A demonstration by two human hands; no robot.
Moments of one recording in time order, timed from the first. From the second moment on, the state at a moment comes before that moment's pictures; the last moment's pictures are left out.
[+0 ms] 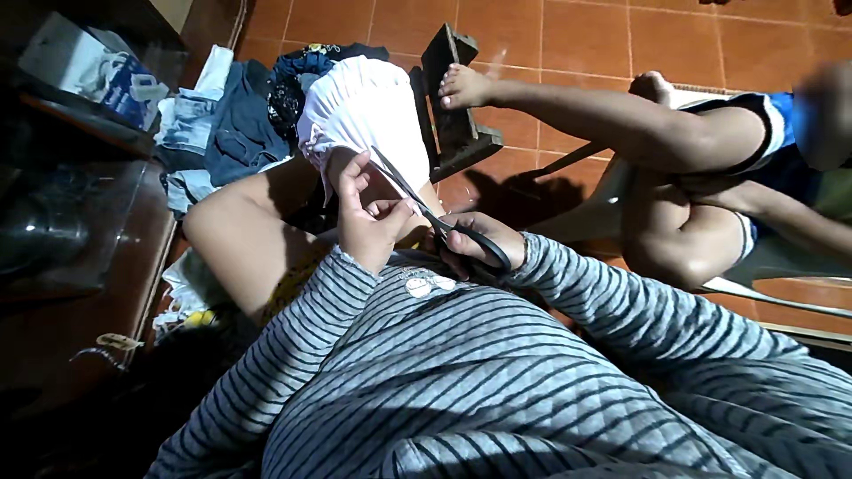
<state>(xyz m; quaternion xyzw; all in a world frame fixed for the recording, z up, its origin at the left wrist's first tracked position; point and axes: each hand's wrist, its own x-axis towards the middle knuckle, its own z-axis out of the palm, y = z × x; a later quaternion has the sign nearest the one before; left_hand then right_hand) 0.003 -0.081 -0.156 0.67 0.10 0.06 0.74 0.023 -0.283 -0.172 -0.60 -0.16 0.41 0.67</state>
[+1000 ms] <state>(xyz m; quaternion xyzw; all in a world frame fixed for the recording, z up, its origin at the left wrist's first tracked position) -0.001 -0.080 -0.156 0.68 0.06 0.07 0.73 0.064 -0.214 -0.024 -0.88 -0.15 0.27 0.37</state>
